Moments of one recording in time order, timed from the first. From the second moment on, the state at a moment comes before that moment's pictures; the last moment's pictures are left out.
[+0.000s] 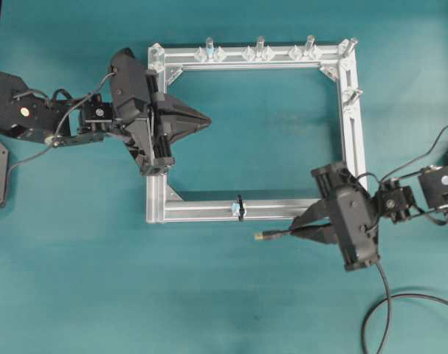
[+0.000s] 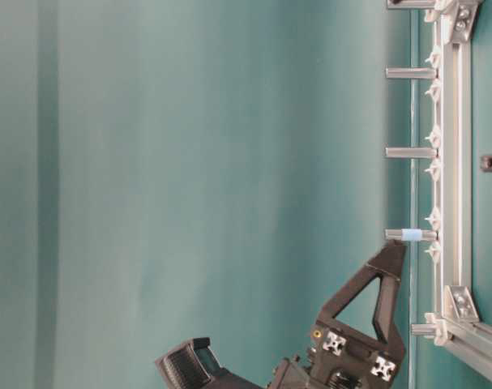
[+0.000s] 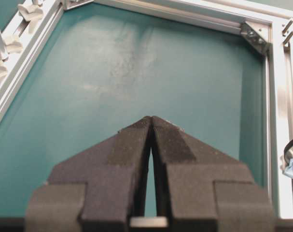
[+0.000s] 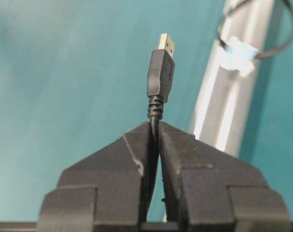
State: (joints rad) left arm 0.14 -0.01 0.90 -0.07 -0.53 -0.06; right arm 0.21 -0.11 1.00 -0.04 -0.29 0.10
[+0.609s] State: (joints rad) left arm 0.13 -0.01 0.90 -0.07 -0.53 -0.06; right arm 0.17 -0.13 1.03 0.08 -0.34 0.10
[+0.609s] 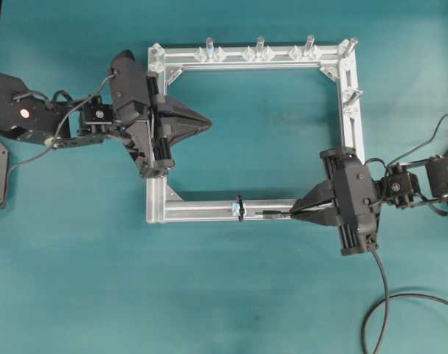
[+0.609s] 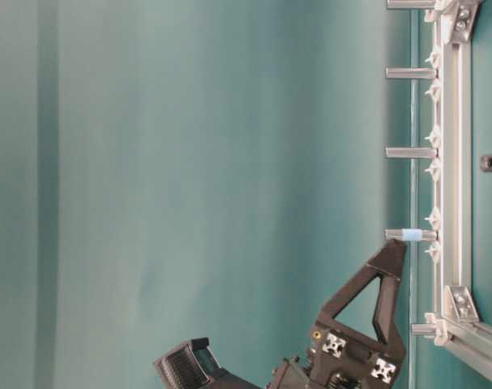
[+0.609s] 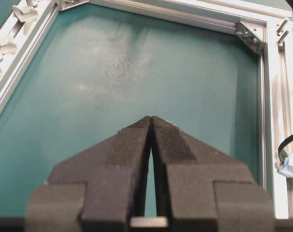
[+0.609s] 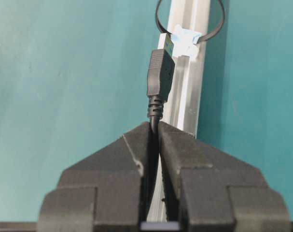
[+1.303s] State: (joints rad) left arm 0.12 -0.01 0.90 -0.07 -0.53 -0.06; right arm 0.17 -0.13 1.06 0.20 -0.34 0.10
